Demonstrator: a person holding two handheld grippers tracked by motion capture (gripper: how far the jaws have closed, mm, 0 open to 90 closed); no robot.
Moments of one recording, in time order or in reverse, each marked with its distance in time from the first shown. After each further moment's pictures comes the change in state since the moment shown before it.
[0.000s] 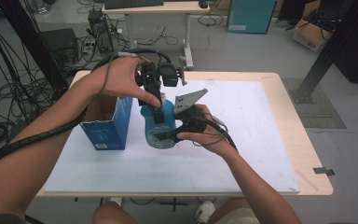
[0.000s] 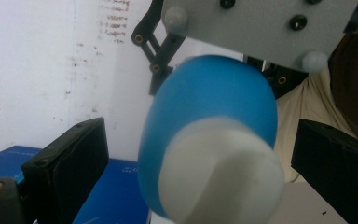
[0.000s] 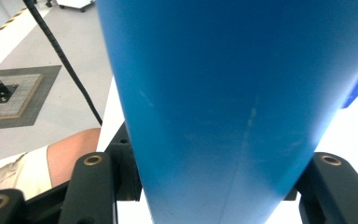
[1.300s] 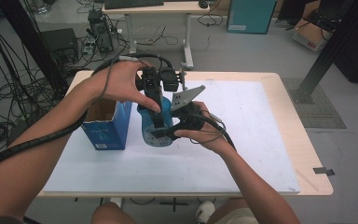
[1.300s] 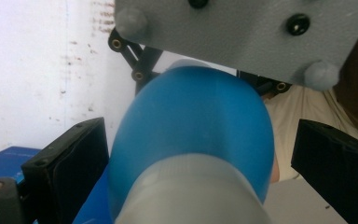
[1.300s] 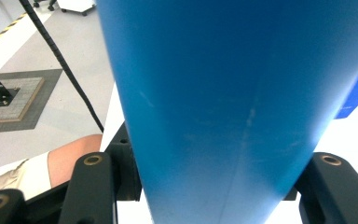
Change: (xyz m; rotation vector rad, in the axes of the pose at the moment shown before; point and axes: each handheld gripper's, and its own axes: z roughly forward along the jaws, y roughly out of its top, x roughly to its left) left arm -0.007 0.002 0.007 0.017 0.002 0.011; right arm -0.001 0.009 -0.001 -0.008 0.006 -0.002
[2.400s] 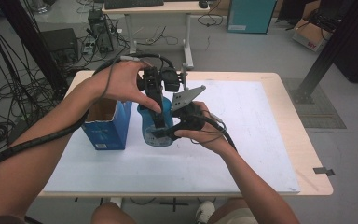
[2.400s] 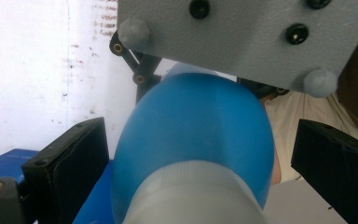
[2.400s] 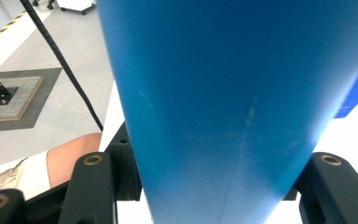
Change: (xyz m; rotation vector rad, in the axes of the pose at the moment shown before) left arm 0.000 0.002 -0.001 -0.004 0.011 0.012; right arm 0.000 0.000 -0.001 -0.001 -0.006 -0.016
